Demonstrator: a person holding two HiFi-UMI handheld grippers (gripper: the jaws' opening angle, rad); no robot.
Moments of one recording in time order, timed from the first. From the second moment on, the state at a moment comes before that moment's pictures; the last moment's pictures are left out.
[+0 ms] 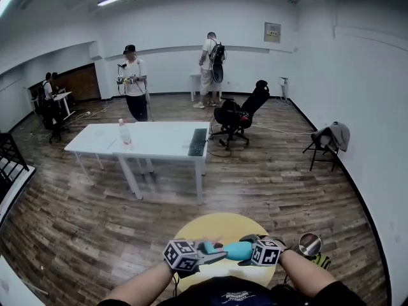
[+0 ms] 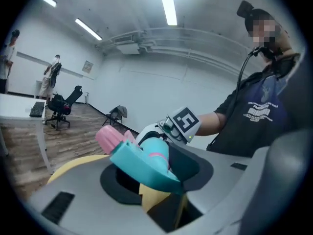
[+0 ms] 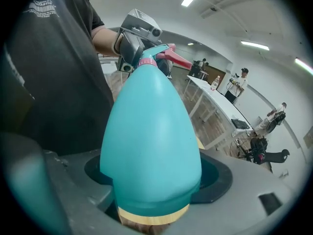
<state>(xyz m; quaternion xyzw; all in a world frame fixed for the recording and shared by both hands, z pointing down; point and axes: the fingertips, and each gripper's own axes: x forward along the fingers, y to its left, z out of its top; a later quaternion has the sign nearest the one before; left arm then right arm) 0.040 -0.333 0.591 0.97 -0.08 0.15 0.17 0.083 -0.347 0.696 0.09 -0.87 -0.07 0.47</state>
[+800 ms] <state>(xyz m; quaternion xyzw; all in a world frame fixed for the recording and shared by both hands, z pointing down) -0.016 -0.356 0.592 0.93 -0.16 -0.03 0.32 0.076 -0.348 0.703 0.10 -0.88 -0.04 0.46</state>
